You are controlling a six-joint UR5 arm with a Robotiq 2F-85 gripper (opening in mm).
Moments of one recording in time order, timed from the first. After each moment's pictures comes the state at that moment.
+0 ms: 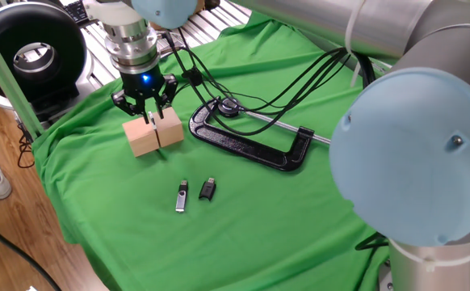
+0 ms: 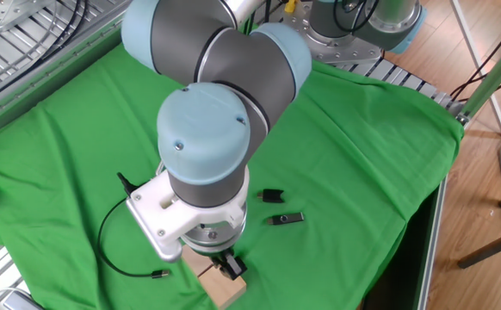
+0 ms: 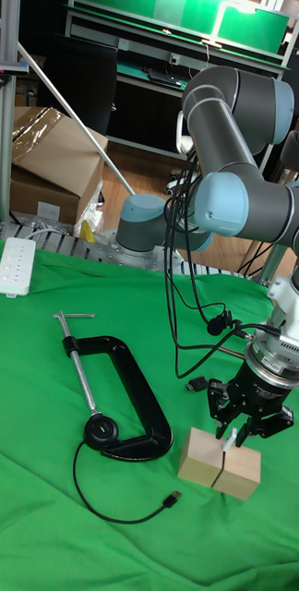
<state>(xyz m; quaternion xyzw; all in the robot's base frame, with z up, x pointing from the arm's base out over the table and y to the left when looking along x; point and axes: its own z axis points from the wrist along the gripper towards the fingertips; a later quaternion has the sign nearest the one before) 0.658 0.176 0.081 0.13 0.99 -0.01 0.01</state>
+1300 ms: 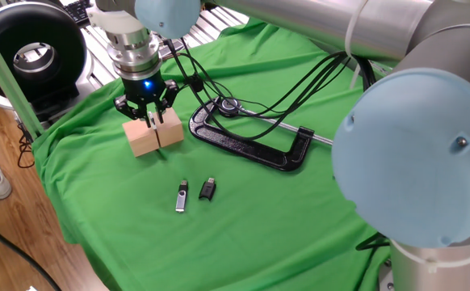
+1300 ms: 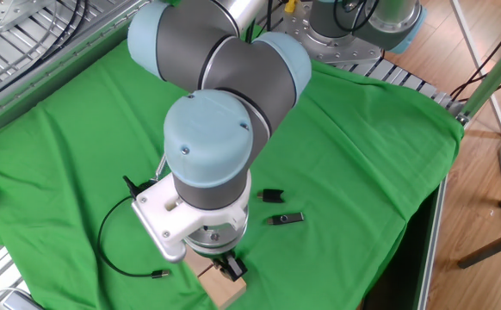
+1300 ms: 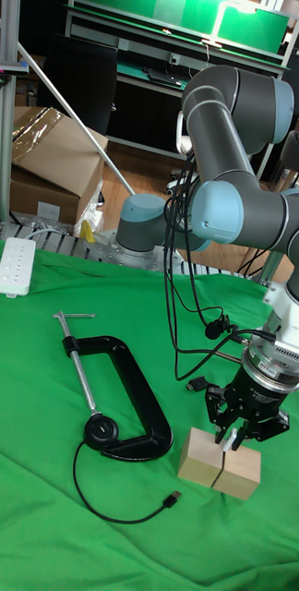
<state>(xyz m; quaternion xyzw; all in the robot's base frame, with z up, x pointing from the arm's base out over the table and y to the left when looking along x) 0.657 0.176 0.069 0.13 0.99 -0.01 0.01</state>
